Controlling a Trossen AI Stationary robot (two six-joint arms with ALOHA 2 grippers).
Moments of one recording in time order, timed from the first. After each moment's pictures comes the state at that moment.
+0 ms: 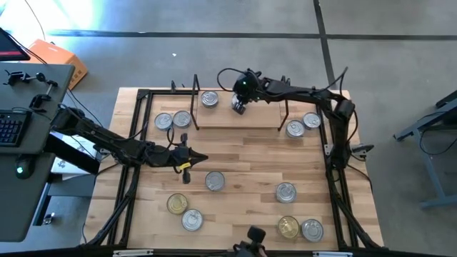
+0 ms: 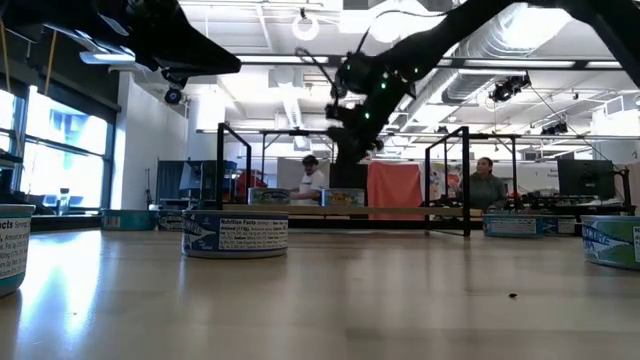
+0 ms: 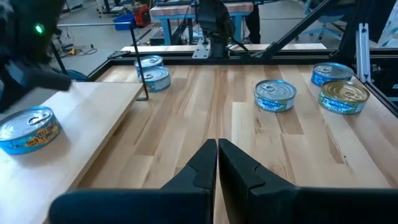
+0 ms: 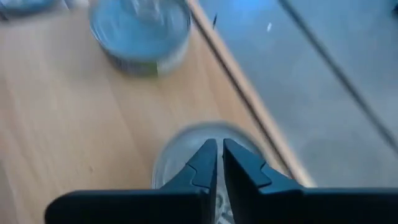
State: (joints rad) left arm -0.32 1.10 0.47 0.34 -0.46 -0.07; right arm -0.52 1.94 1.49 -0.35 0.11 -0.16
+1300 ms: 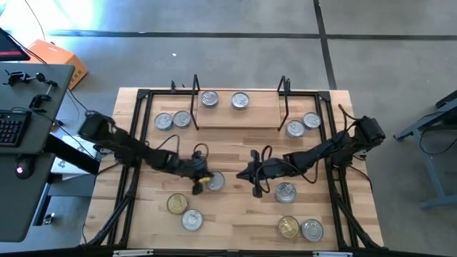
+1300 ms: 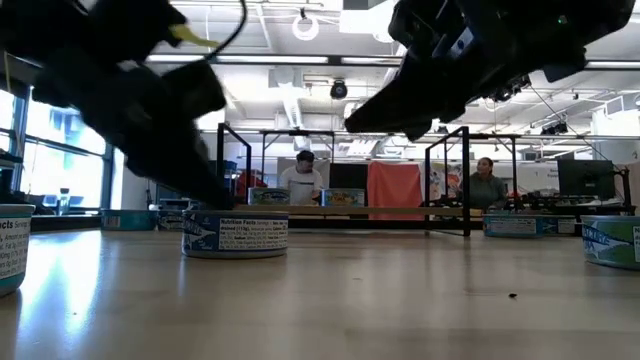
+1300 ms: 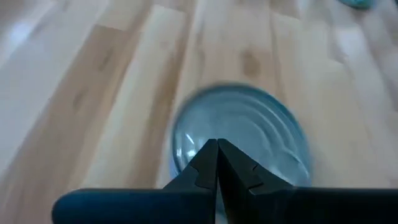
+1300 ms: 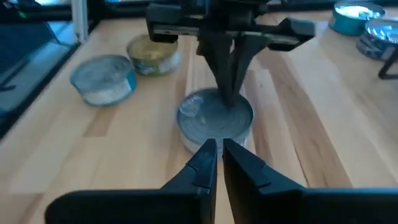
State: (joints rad) left arm -0.27 1.60 0.51 0.42 -0.19 -0.37; right arm 0.28 1.64 0.72 0.47 0.19 0.16
